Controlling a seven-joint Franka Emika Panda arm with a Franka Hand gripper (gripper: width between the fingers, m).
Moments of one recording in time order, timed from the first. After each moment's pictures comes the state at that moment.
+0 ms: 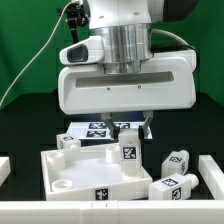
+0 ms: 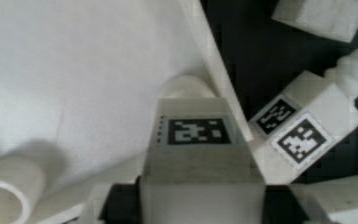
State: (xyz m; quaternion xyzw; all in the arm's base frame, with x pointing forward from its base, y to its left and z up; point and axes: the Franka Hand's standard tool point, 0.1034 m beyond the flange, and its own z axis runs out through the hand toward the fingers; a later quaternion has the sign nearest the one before) arm 0.608 0.039 0.093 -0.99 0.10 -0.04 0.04
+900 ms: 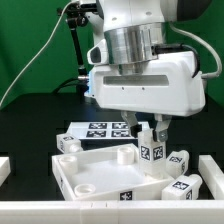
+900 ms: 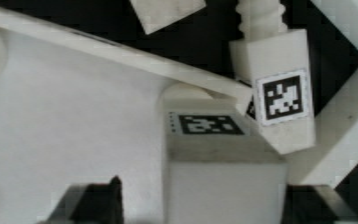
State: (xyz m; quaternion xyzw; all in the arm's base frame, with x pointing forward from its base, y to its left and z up) arm 0.607 0.067 0.093 -0.92 0.39 -0.02 0.08
